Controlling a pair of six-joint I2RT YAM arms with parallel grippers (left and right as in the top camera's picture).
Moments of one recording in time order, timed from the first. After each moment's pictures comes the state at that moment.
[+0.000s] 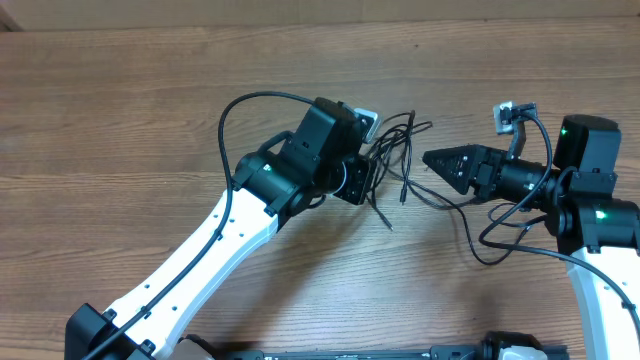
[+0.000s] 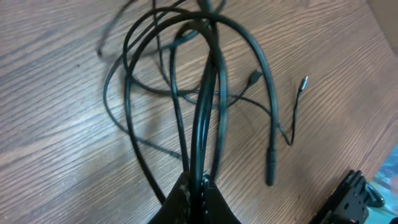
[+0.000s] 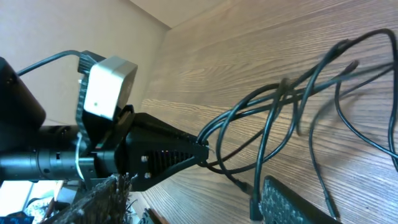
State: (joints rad) left arm -0.65 1.52 1.33 -0.67 0.27 -0.30; right arm -0.09 1.11 1.04 -0.70 -0.98 0.28
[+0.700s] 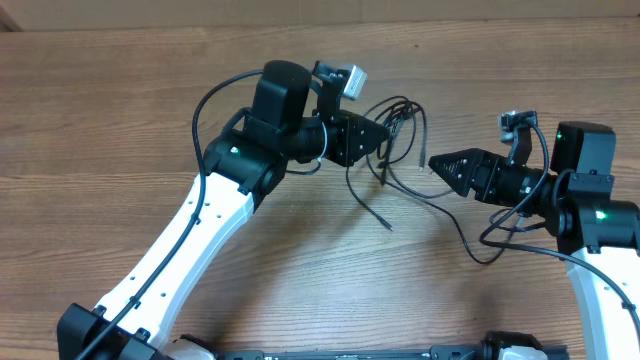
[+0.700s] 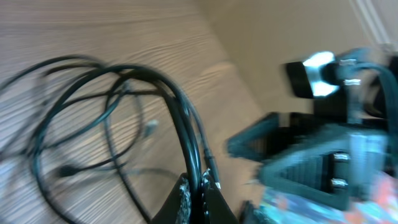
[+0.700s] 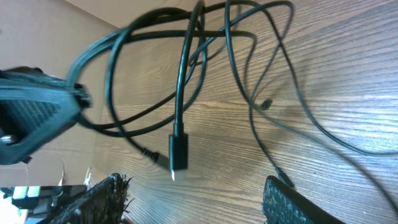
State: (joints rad) left arm -0.49 1.52 1.32 -0.33 0.74 -0.47; right arm -0.09 1.11 1.04 -0.80 -0.80 0.28
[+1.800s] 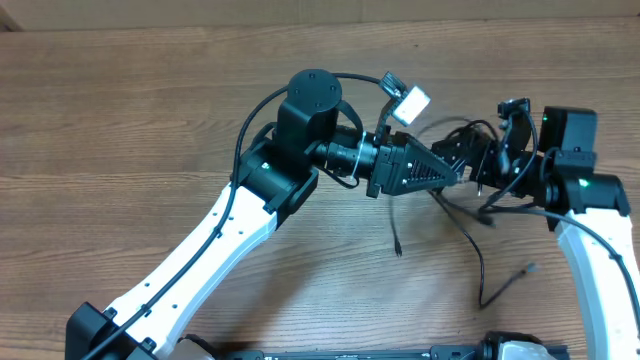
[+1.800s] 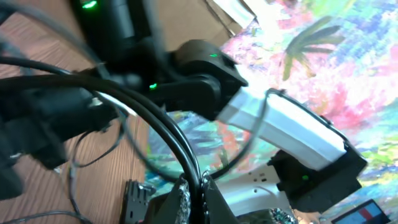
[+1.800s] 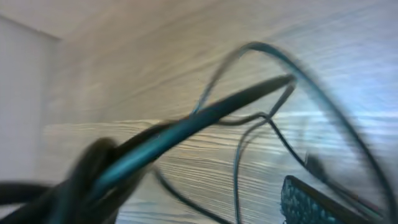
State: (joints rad) left arm -0.64 1.52 1.32 0.10 1.20 -0.72; right arm -0.09 1.28 1.04 -0.71 -0.58 0.25
